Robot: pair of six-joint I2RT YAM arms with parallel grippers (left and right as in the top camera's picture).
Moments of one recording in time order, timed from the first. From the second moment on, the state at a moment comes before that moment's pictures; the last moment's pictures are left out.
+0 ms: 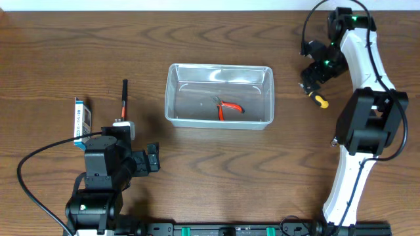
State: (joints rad) left arm -0.02 0.65 0.59 -0.79 0.12 -0.15; right arm -0.07 2.35 2.09 -1.34 0.00 -0.64
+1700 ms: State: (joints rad) left arm -0.02 0.65 0.59 -0.79 0.12 -0.15; right arm -0.07 2.34 1.86 -1.19 0.03 -0.64
